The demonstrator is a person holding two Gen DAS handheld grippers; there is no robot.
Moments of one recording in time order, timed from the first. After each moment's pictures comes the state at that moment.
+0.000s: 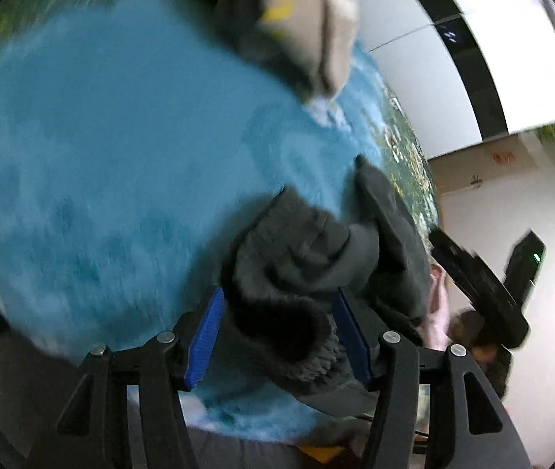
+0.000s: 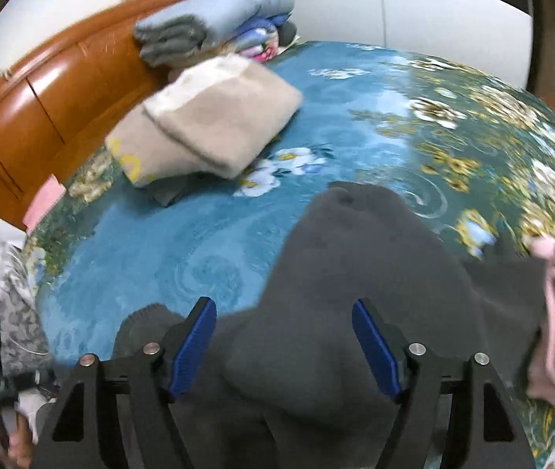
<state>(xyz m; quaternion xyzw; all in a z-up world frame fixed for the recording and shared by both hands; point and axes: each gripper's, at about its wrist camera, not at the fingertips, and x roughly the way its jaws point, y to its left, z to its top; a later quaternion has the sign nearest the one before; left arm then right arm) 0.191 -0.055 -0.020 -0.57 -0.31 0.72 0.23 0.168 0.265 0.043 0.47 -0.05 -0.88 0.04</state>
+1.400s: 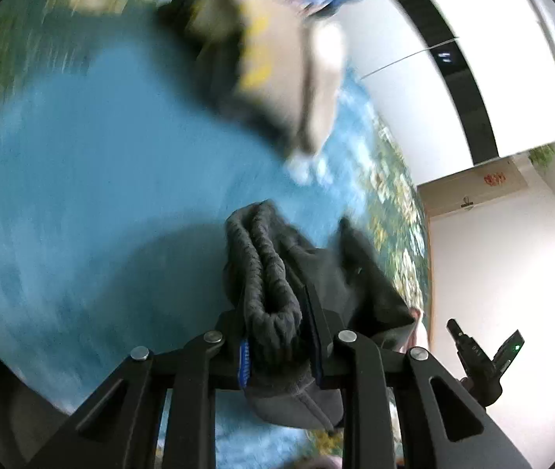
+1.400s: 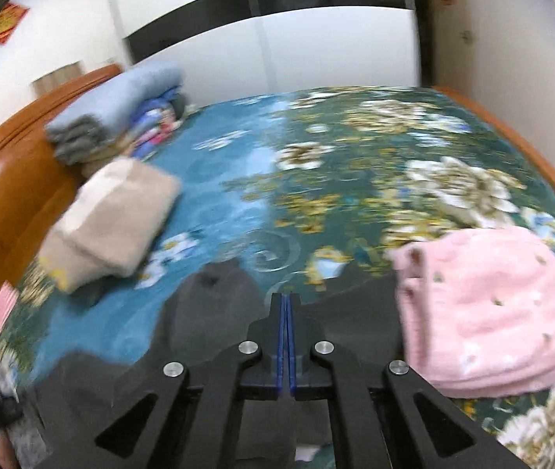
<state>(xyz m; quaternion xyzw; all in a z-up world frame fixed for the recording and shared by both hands) 0.129 -0.061 0.042 -0.52 -0.30 0.77 0.23 0.221 0.402 0.108 0.38 -0.13 -0.91 -0.10</state>
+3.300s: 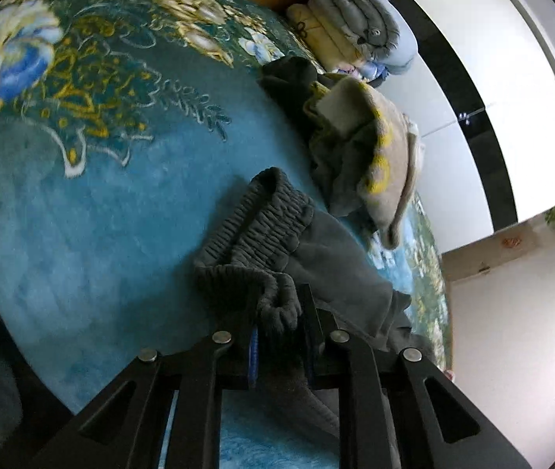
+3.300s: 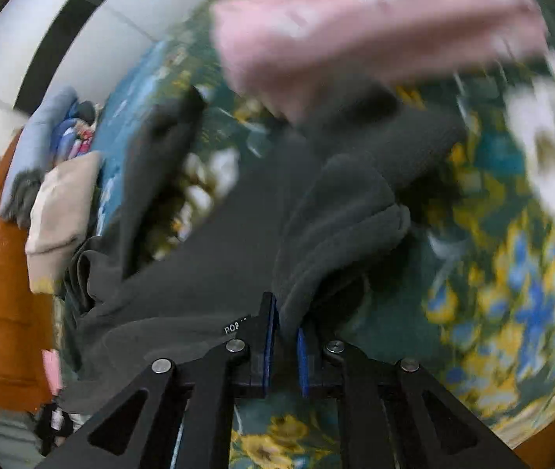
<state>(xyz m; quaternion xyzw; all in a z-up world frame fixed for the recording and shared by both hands) 0.129 -0.189 -0.017 -0.46 -0.35 0.80 0.14 0.361 0.450 -0.056 0.46 -0.43 -0.76 -0.18</state>
